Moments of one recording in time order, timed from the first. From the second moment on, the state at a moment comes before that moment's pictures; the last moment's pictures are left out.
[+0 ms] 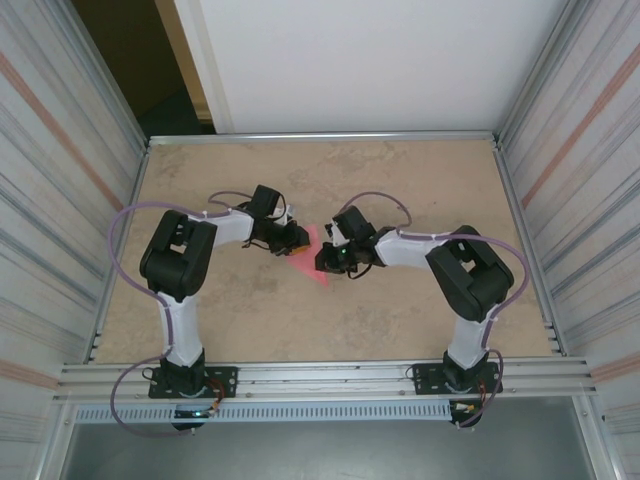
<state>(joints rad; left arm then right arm) -0.40 1.99 1.14 -0.25 0.61 -0.65 0.68 1.81 1.00 -0.14 -0.42 0.70</state>
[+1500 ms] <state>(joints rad) -0.41 2.01 1.20 -0.34 0.59 -0.65 0.70 1.90 1.08 -0.30 -0.43 0.65</state>
